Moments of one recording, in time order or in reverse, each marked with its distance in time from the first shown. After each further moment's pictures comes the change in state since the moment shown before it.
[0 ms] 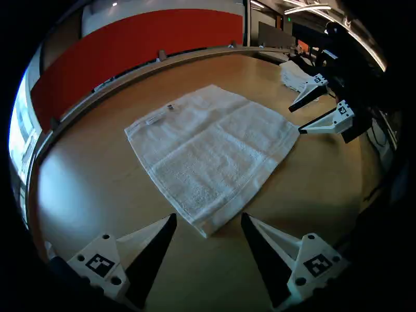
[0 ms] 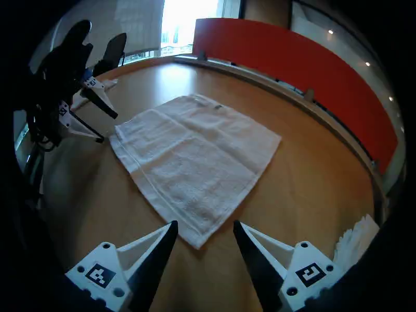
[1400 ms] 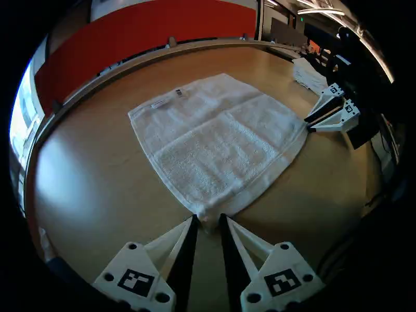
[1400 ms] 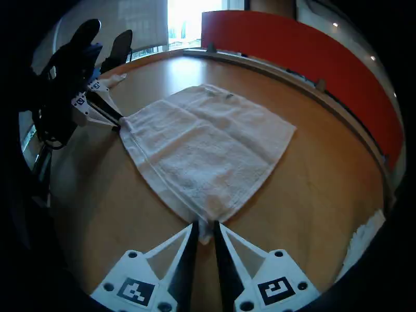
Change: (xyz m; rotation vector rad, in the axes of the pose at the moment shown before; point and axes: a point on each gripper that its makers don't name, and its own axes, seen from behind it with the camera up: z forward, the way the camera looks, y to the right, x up) left arm -0.015 -0.003 0.010 0.021 -0.061 -0.078; right arm -0.012 -0.014 0.005 0.090 -0.042 0.013
